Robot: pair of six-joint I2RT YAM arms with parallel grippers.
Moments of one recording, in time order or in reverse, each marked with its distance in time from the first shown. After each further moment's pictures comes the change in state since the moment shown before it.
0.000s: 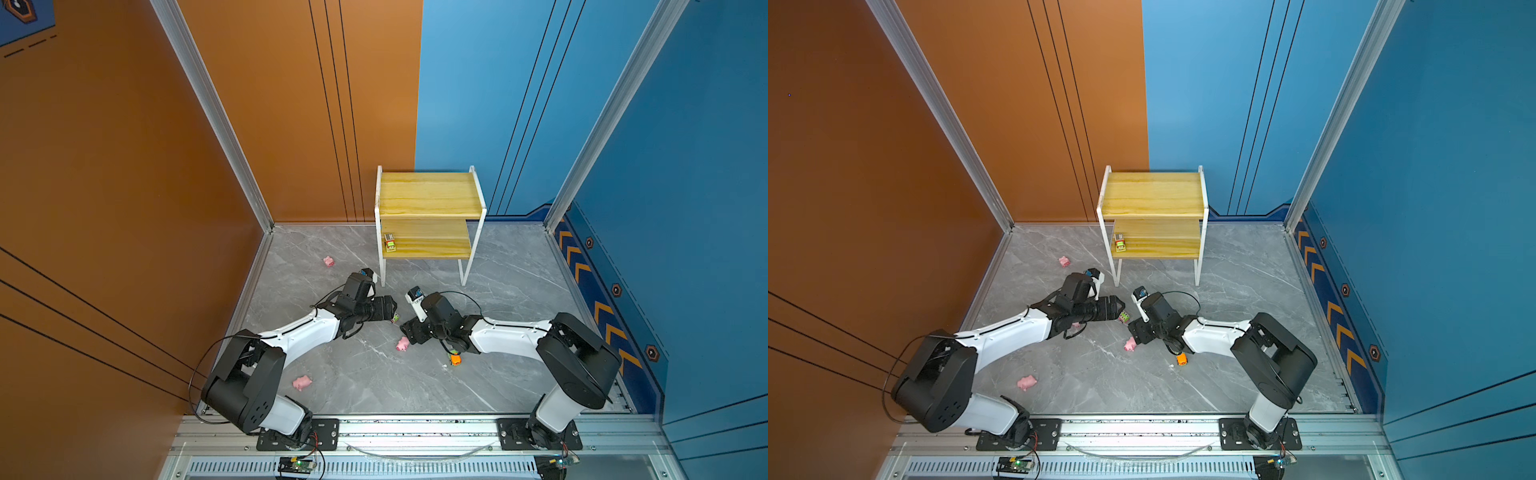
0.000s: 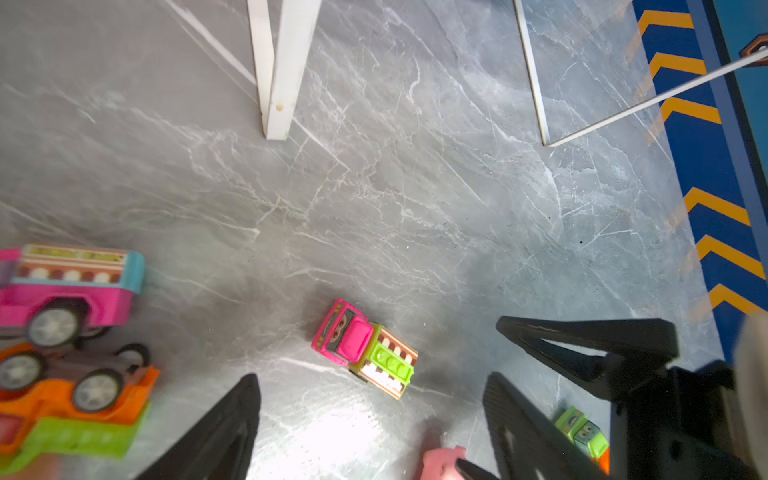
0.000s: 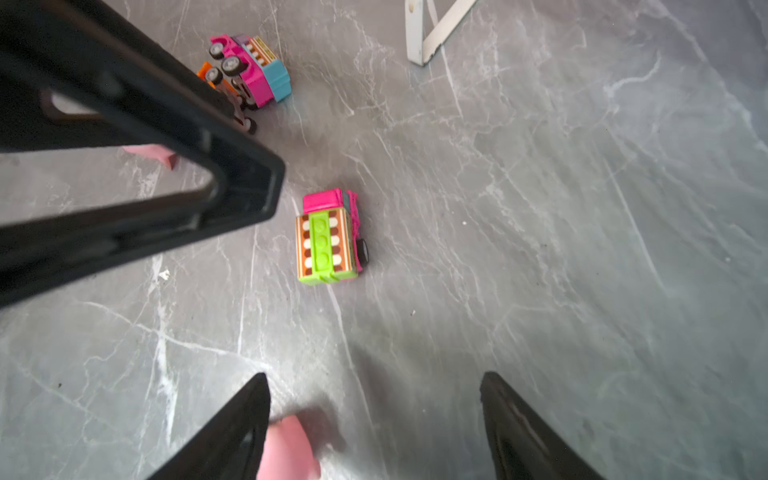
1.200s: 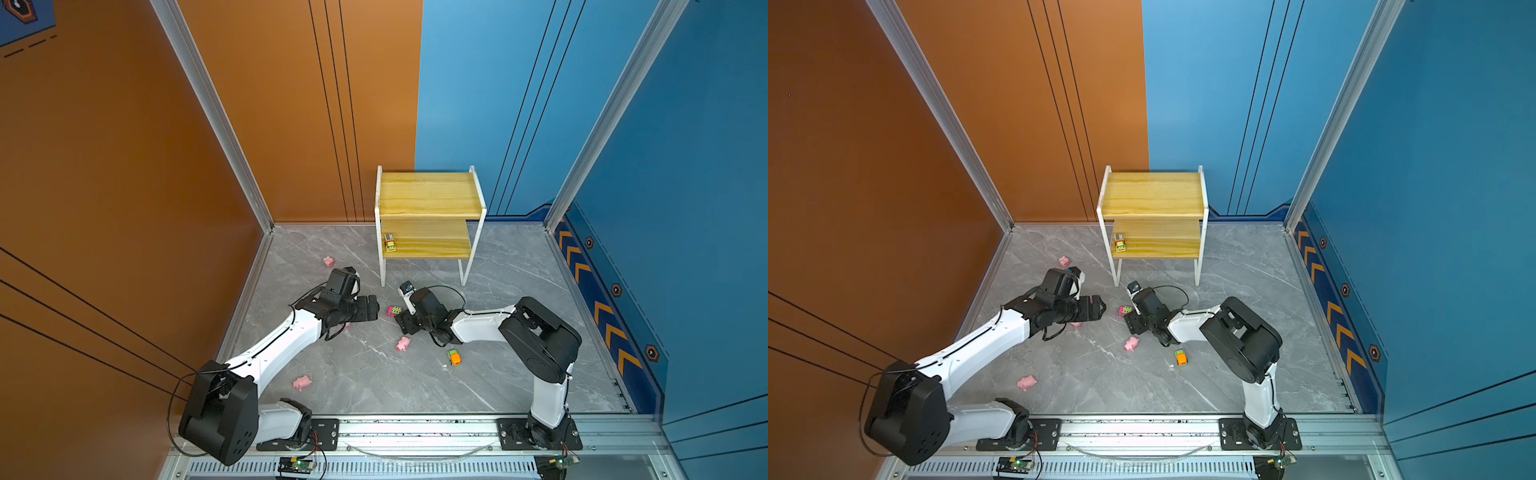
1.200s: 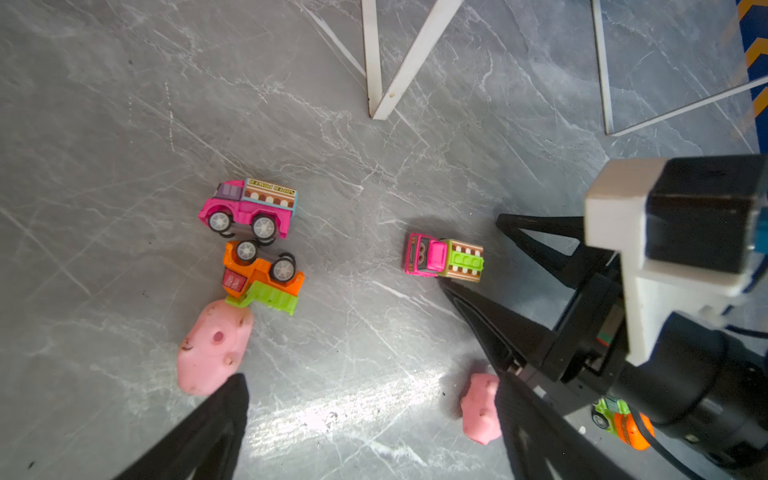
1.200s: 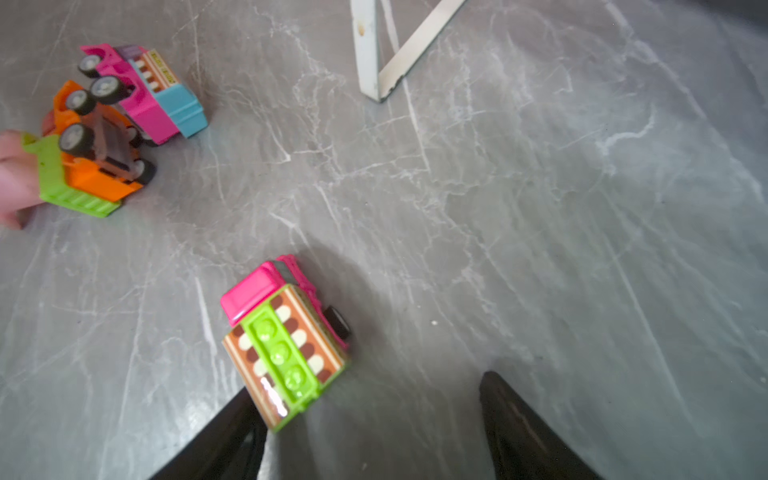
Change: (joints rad) left arm 0.083 -0.158 0.040 -0.322 -0.061 0.060; right arm -0.039 0.223 0.113 0.118 0.092 -0.052
